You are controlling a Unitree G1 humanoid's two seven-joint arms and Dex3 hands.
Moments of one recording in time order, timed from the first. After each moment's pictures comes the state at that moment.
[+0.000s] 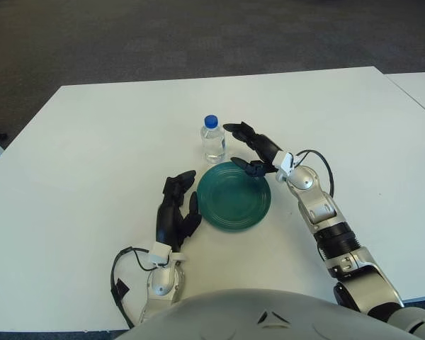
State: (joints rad) left arm 0.43 -0.11 -0.20 0.09 0.04 -0.61 0.16; right arm -0.30 -0.15 0.27 0.19 -0.18 -0.12 0.35
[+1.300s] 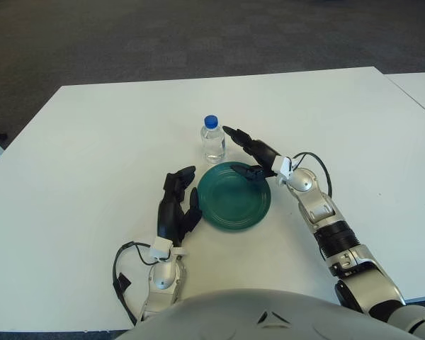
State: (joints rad) left arm 0.39 -0.11 -0.19 0.11 0.04 -0.61 0.17; right arm -0.34 -0.16 0.28 0.31 -0.18 -0.21 0.42
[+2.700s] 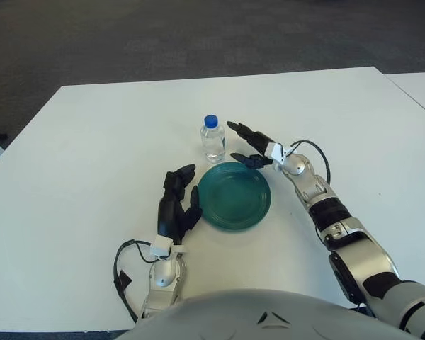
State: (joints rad) left arm 0.38 -0.11 -0.19 0.12 0.04 -0.62 0.17; right arm -0.52 -0.15 0.29 0.60 -0.26 -0.24 0.34
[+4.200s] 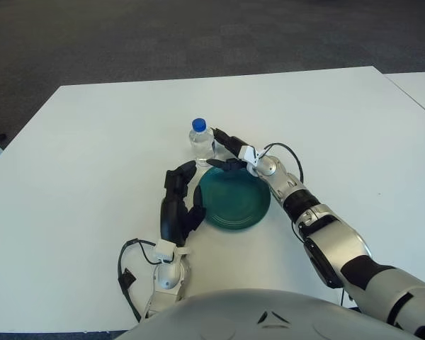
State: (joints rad) left arm 0.38 -0.10 -0.26 0.12 0.06 -0.71 0.22; right arm -0.65 0.03 0.35 0.93 -0.28 -0.37 0.25
